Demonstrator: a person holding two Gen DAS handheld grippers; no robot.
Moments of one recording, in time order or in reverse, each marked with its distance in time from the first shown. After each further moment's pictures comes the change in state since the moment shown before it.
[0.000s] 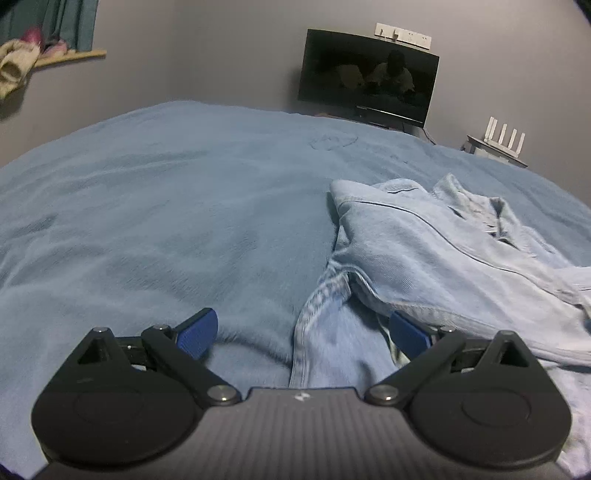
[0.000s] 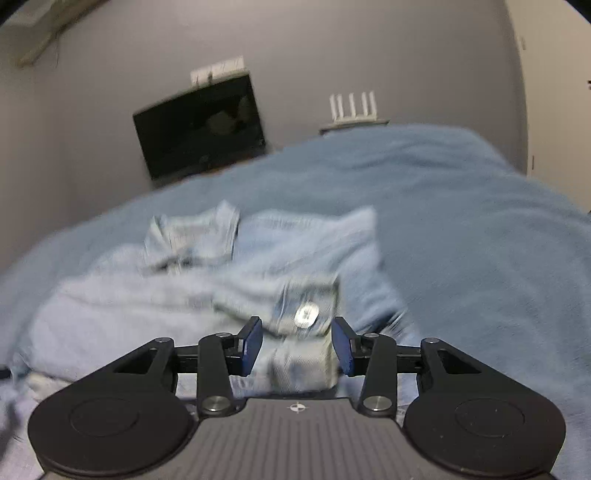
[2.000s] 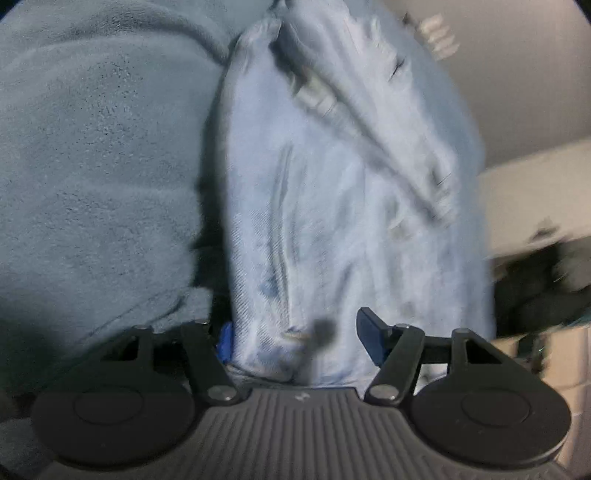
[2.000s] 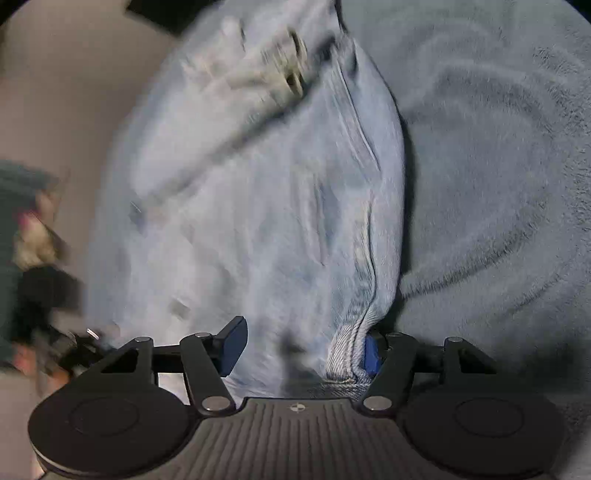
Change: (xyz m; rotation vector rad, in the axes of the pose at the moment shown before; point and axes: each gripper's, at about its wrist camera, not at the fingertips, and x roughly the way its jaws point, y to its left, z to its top) left arm -0.084 0.047 -0.074 -0.237 0.690 -0.525; right arm -0.072 -0.094 -0.074 0.204 0.876 0.262
